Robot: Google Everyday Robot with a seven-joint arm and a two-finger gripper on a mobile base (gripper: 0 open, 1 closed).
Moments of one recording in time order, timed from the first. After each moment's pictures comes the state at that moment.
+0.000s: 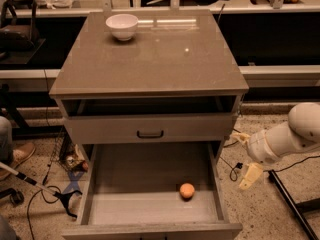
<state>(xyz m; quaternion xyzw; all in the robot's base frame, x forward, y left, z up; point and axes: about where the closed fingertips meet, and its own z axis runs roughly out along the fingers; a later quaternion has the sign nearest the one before) 0.503 -0.244 0.617 -0.63 0.72 0.17 0.24</state>
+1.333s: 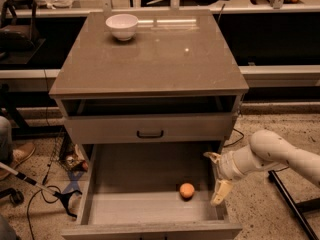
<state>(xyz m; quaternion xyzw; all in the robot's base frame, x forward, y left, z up) 0.510 -0.180 0.492 -0.66 0.67 0.21 0.25</state>
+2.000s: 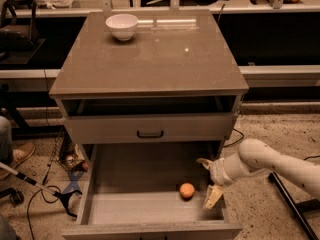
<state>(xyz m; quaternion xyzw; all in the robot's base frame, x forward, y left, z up) 0.514 -0.159 0.441 -0.67 0.67 0.22 0.25</state>
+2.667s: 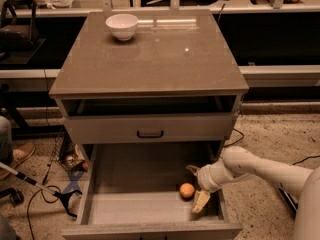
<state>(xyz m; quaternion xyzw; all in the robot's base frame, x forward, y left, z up) 0.515 -0.121 0.385 -0.66 0.67 0.24 0.24</state>
